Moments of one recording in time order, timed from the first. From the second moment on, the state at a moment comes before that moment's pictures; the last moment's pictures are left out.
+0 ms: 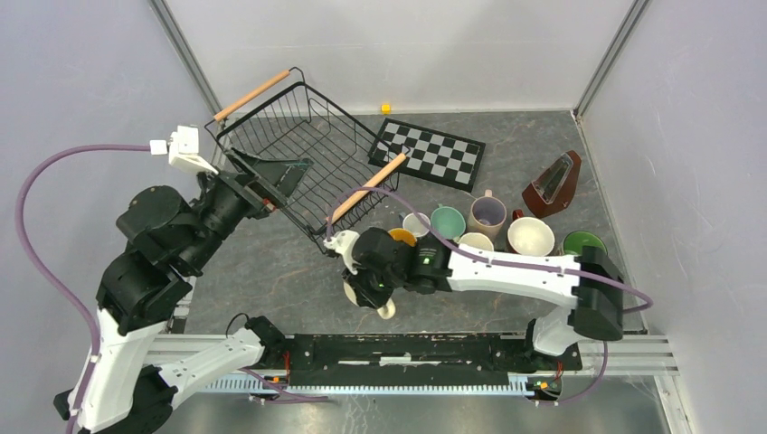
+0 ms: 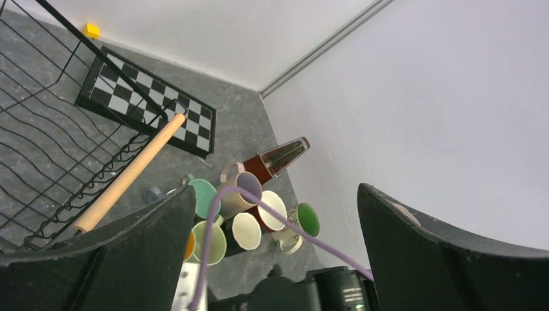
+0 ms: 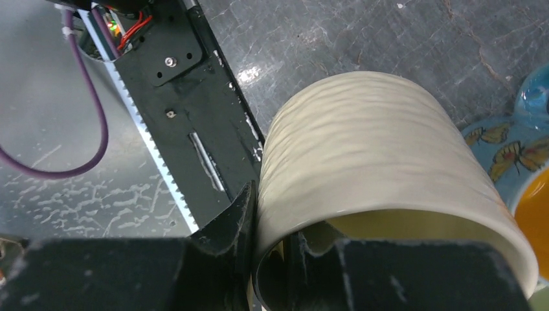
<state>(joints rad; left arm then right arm) -0.70 0.81 1.51 -0.73 -0.23 -0.82 1.27 1.53 1.26 -0.56 -0.08 0.28</state>
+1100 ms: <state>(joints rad) -0.70 0.80 1.53 -0.73 -0.24 -0.82 1.31 1.95 1.43 -0.62 0.04 0.09</state>
